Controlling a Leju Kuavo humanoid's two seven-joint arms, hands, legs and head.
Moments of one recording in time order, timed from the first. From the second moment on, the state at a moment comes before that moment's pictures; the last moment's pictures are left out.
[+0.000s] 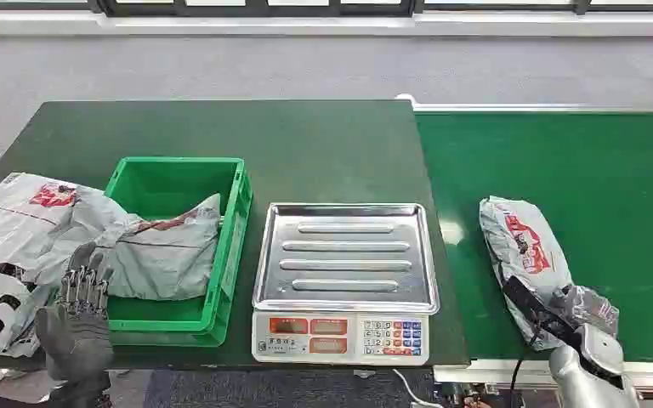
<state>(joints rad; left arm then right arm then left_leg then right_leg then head) 0.28 -0.23 0.16 -1.89 0.09 -0.25 -0.44 -0.28 -0.22 -0.33 -0.68 1.28 -0.14 0.06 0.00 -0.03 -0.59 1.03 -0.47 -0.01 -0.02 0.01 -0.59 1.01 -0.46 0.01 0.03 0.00</state>
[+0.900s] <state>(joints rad) 0.31 -0.26 0.20 -1.90 0.10 -0.27 -0.47 -0.17 -0.06 -0.28 -1.02 1.18 -0.45 -0.08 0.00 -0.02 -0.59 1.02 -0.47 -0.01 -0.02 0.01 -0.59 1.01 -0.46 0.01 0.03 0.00</state>
